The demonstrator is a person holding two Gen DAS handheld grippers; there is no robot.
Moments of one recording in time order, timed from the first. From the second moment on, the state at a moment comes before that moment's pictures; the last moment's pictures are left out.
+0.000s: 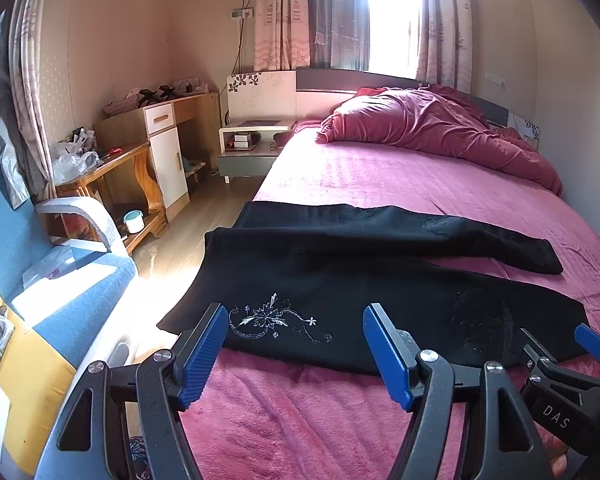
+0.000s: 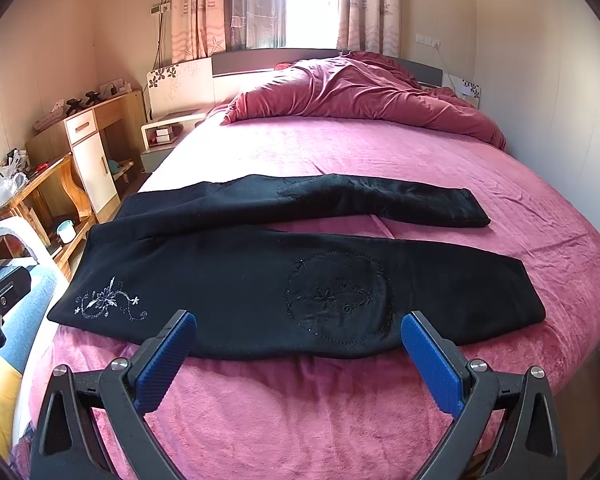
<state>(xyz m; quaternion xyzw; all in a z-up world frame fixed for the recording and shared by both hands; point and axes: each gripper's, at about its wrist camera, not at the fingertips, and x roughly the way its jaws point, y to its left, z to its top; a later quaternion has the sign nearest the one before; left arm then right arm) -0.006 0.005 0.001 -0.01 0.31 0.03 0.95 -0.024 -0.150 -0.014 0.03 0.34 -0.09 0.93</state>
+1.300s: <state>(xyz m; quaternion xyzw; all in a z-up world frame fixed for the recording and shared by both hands) -0.006 0.007 -0.002 -0.01 0.32 0.03 0.95 -0.022 -0.155 -0.024 0.04 0.35 -0.09 0.93</state>
